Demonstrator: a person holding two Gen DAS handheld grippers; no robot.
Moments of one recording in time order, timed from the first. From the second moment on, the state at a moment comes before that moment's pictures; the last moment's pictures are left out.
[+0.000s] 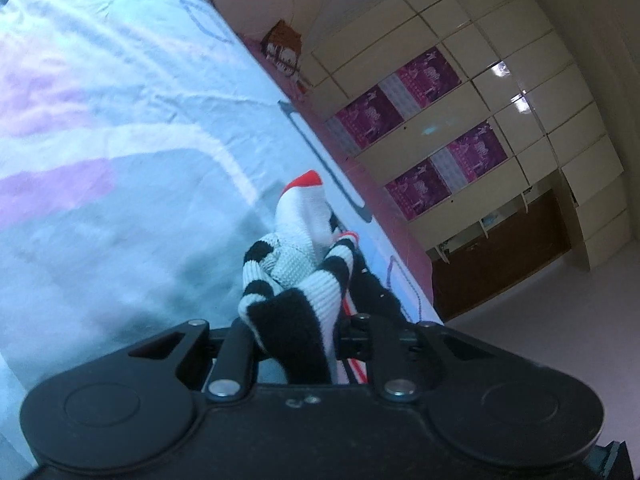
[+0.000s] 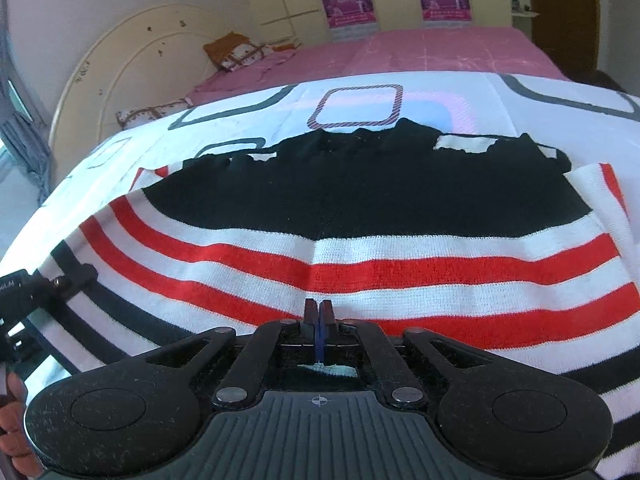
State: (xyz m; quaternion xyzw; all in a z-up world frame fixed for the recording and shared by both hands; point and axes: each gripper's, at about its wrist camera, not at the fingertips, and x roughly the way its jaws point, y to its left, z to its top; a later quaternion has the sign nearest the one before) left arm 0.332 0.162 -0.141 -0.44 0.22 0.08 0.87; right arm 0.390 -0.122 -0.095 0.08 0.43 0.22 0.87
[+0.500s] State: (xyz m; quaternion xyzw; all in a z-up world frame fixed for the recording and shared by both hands) left arm 0.371 0.046 -0.057 -0.32 0.24 -0.03 0.92; right arm 0.391 -0.210 -0.072 0.21 0.39 0.22 0.87
